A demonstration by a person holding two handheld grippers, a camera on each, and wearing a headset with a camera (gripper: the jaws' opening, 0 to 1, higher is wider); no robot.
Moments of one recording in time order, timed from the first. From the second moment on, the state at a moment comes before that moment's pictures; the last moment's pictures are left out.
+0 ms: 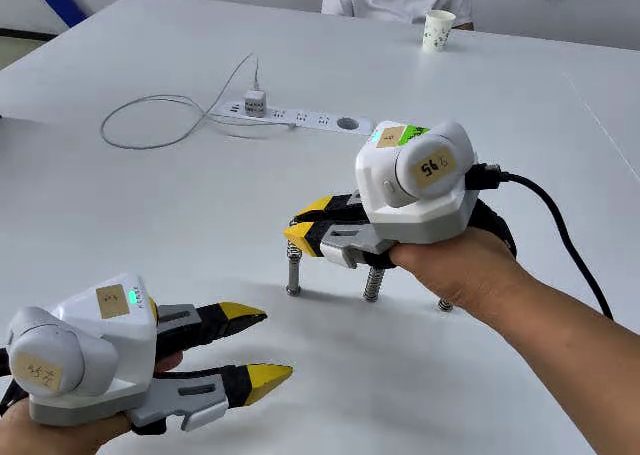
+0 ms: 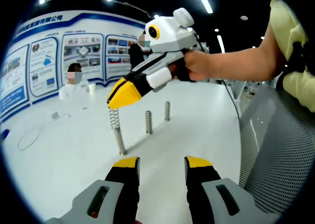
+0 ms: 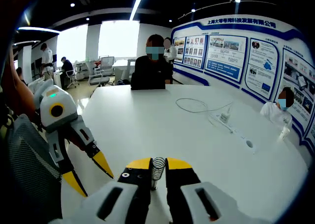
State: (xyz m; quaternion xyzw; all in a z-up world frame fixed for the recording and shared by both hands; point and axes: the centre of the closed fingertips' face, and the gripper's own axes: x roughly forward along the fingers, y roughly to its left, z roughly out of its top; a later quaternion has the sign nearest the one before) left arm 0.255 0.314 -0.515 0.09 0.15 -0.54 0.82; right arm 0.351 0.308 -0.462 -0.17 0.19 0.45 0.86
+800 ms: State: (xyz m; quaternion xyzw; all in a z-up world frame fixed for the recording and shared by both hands) left arm 0.257 0.313 -0.517 0.09 0.15 -0.54 0.82; right arm 0.350 0.307 -0.467 -0.17 0.20 0.45 0.85
